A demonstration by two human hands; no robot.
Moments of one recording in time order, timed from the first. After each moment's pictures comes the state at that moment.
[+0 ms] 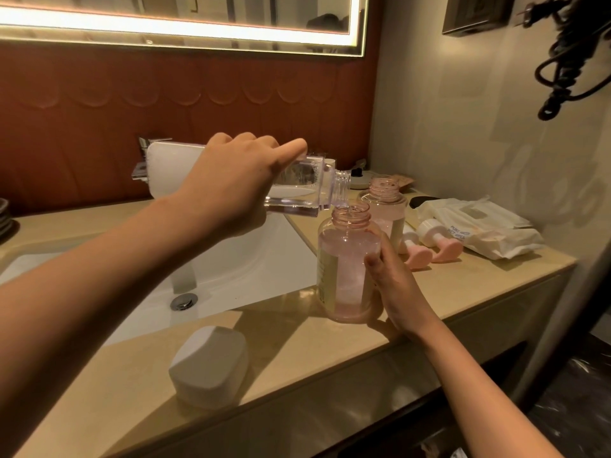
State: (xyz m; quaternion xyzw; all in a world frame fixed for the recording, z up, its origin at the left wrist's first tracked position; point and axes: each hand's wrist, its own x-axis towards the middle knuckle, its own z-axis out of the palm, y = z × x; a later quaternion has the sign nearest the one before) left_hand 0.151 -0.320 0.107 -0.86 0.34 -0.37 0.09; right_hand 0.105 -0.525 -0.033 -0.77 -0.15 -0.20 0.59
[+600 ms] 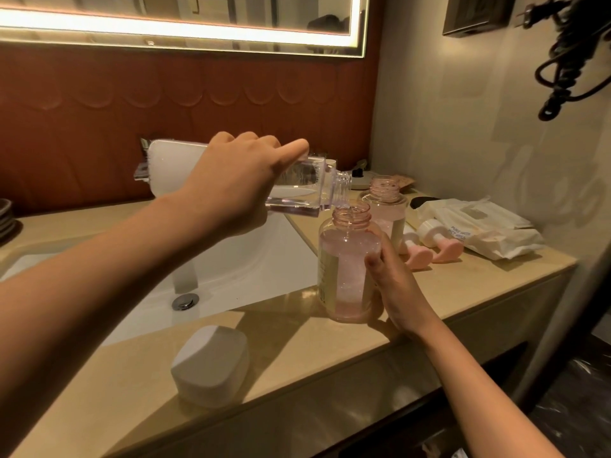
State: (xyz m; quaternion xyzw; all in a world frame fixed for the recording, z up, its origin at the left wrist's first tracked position) left_hand 0.150 -0.321 0.109 -0.86 0.35 -0.37 0.09; right_hand 0.105 -0.525 -0.033 -0.78 -0.15 -0.20 0.58
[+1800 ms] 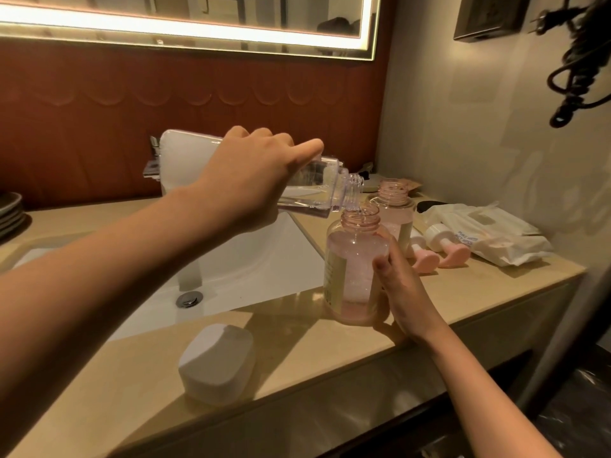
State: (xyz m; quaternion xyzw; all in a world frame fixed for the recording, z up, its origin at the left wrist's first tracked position) left_hand 0.146 -0.325 0.113 -0.85 0.34 -0.38 0.11; right_hand 0.103 -0.523 -0.031 -0.77 -0.14 -0.20 0.58
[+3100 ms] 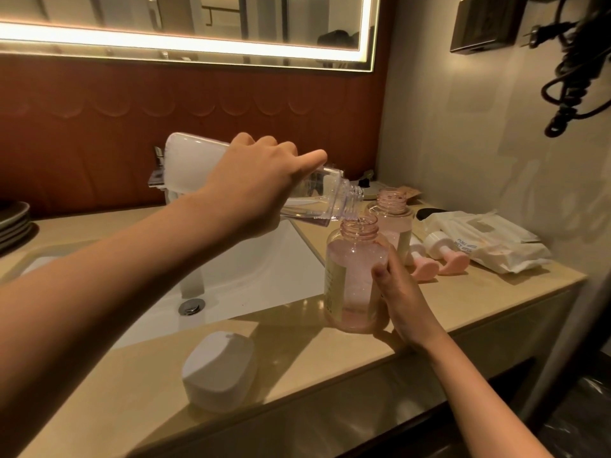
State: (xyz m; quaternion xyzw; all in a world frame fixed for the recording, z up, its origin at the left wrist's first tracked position) left_hand 0.142 -0.328 0.119 -0.85 0.34 -0.38 0.14; right_hand 0.104 -0.525 -0.033 -0.78 -0.13 -0.20 0.58
